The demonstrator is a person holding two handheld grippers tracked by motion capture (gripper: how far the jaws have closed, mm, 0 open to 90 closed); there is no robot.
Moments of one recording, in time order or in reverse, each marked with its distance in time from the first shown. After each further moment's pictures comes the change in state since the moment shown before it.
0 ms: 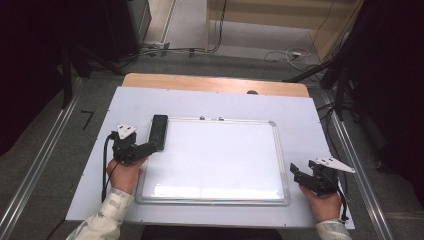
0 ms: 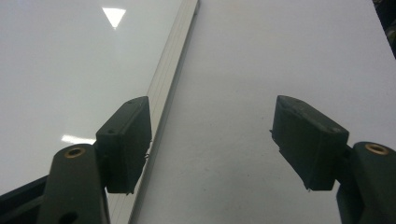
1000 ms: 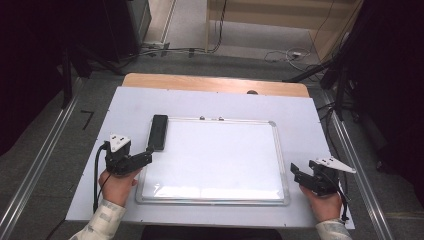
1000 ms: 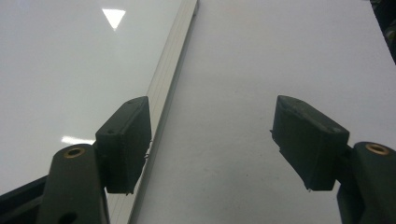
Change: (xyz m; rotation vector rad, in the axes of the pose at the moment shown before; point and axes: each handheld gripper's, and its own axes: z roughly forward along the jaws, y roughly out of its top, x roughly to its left) left arm 0.002 -0.016 -0.031 -0.019 -0.024 0.020; right arm 0.000 0.000 -0.001 -0.005 -0.002 0.004
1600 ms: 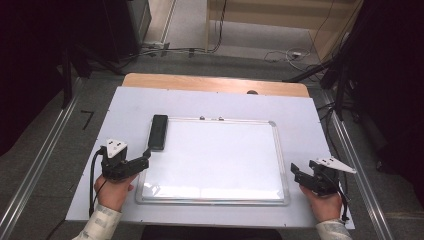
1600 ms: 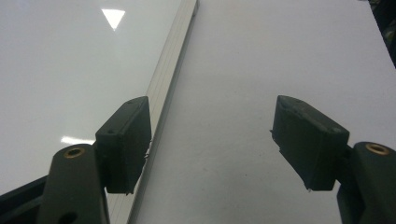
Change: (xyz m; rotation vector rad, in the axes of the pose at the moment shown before) left arm 0.005 -0.010 -0.009 0.017 0.015 0.018; right arm 0.000 0.000 -0.001 -0.001 -0.002 -0.002
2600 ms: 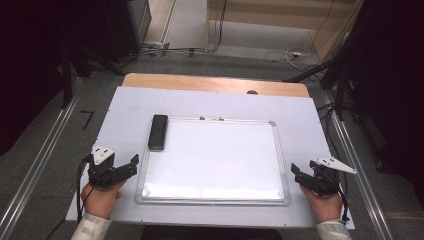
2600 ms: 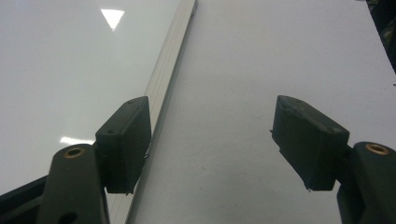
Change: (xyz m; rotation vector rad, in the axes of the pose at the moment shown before) left arm 0.023 -0.015 -0.016 0.028 0.055 -0.019; right arm 0.000 0.000 -0.001 -0.001 -0.004 0.001
